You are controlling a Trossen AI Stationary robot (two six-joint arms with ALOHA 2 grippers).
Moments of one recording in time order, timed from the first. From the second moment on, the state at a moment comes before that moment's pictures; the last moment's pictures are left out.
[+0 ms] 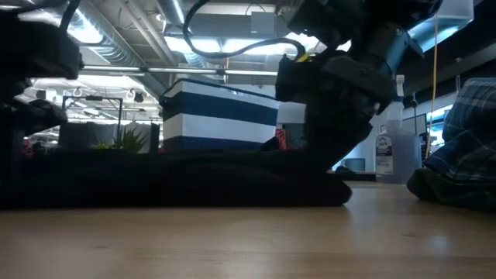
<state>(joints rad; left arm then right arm) -0.72 1.56 0.69 -0.37 -0.27 -0.88 0.26 1.86 0.99 -0.17 -0.02 0.41</state>
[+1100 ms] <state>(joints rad) -0.69 1.37 0.79 -0.36 -0.57 -0.68 0.17 1.73 1.13 -0.32 0.11 0.25</state>
